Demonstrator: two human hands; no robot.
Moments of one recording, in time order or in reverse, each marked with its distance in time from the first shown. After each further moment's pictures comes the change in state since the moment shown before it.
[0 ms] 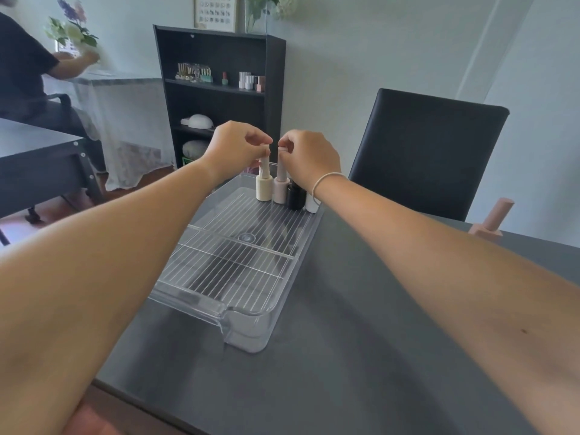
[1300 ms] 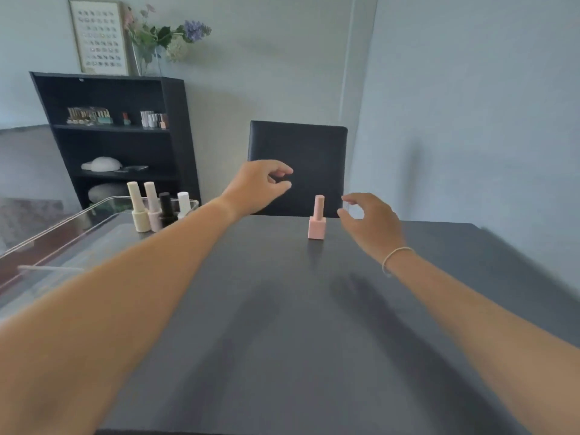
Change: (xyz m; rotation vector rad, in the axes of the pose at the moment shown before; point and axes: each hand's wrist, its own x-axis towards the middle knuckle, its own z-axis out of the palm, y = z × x) left_hand -0.065 0.180 0.150 0.044 -0.310 0.329; right_hand -0.191 0.190 -0.183 -0.044 0.260 0.375
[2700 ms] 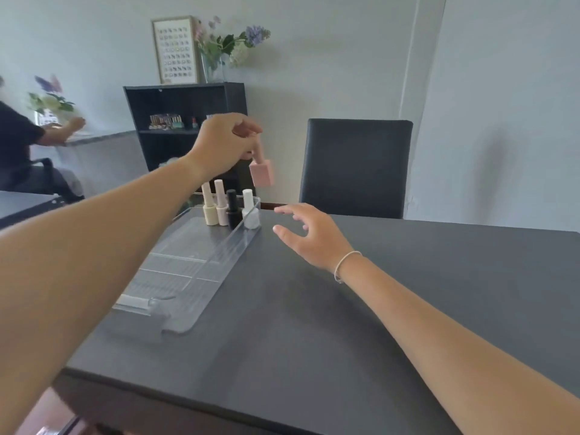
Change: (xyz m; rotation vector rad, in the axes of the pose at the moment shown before) left_hand -0.014 -0.035 -0.119 0.041 0.294 -0.070; right_hand -0.026 -0.115 0.090 0.419 -0.424 -0.320
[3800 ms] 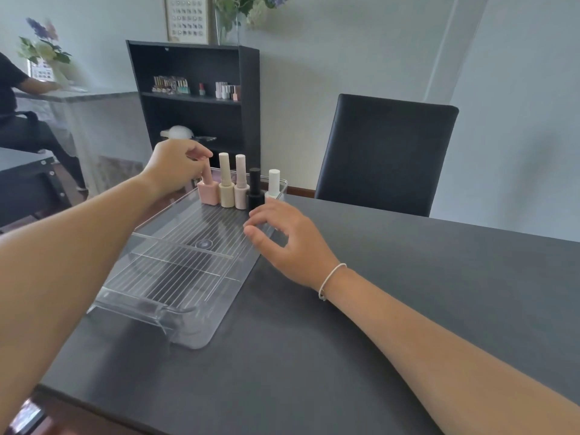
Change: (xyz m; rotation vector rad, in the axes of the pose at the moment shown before) left_hand -0.026 -0.161 -0.040 0.177 -0.005 -0.286; right_hand 0.028 -0.020 0.079 0.045 -0.055 -0.187
